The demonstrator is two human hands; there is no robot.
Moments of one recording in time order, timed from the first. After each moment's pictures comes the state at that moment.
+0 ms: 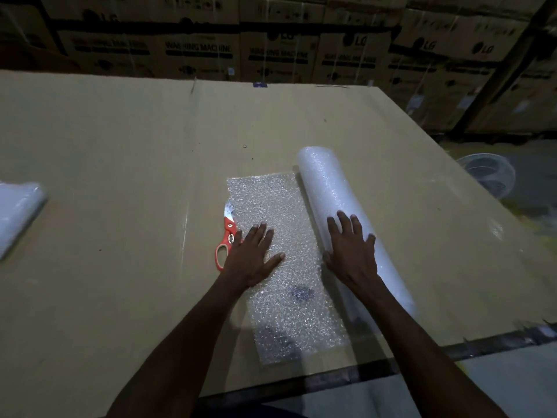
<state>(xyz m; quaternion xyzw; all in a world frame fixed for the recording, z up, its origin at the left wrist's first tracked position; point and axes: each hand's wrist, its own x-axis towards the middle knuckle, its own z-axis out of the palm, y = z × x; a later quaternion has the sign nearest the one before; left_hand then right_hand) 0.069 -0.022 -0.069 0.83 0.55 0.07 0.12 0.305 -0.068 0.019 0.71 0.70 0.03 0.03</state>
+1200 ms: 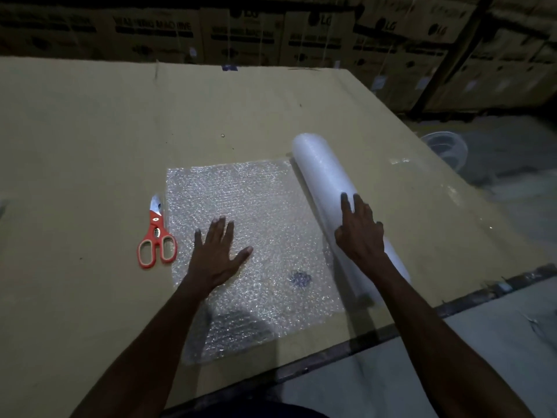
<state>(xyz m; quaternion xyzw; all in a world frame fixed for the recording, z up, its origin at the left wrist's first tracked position) 0.006 -0.029 -0.072 0.80 0.57 0.08 0.14 0.319 -0.072 0.033 0.80 0.60 0.03 0.03</state>
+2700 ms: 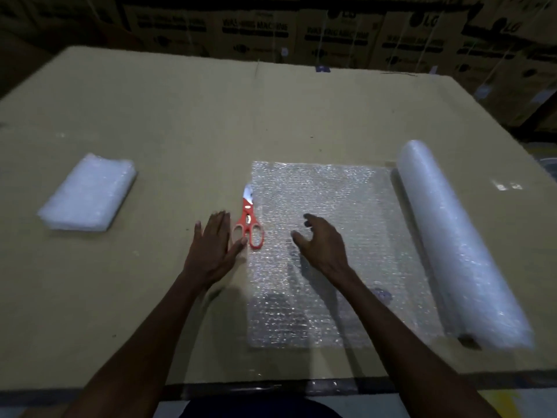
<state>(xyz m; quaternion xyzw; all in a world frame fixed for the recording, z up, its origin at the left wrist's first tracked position) -0.166 -0.057 -0.051 0.75 0.65 0.11 0.09 0.095 -0.046 0.012 0.65 0.69 -0.22 -0.22</state>
